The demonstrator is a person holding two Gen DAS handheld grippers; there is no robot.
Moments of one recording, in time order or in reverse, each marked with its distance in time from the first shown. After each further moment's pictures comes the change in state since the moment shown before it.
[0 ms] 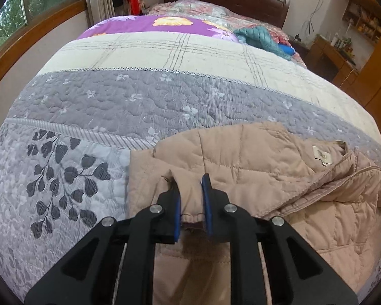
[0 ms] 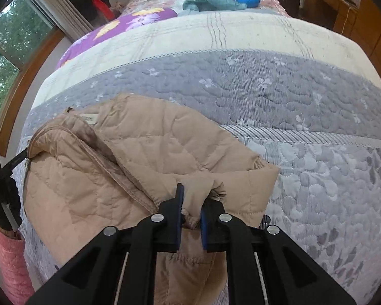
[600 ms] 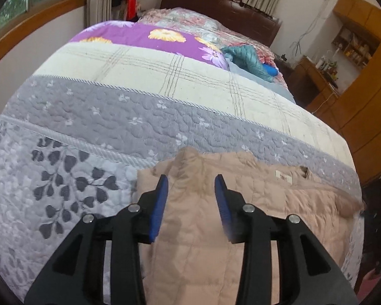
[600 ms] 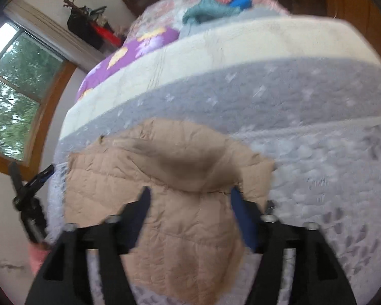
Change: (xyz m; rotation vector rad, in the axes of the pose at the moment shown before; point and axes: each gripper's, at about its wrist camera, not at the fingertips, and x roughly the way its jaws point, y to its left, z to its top) left arm -0.065 0.025 0.019 -0.072 -0.051 -0.155; right arm -0.069 -0.019 -0.008 0.126 -0.091 0.152
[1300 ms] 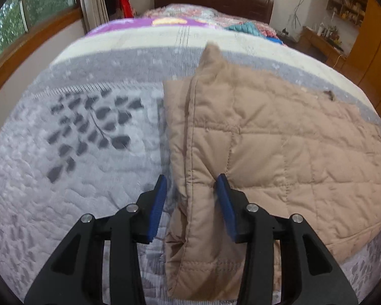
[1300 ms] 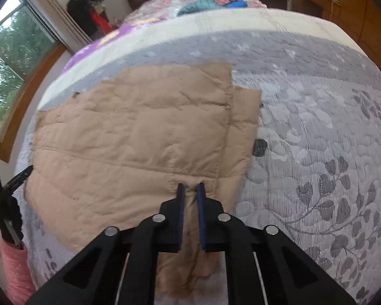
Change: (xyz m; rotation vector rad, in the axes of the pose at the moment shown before) left arm 0.021 0.025 -0.119 0.148 0.026 0.131; right arm 0.050 -0.013 -0.096 -0.075 0.002 -0.132
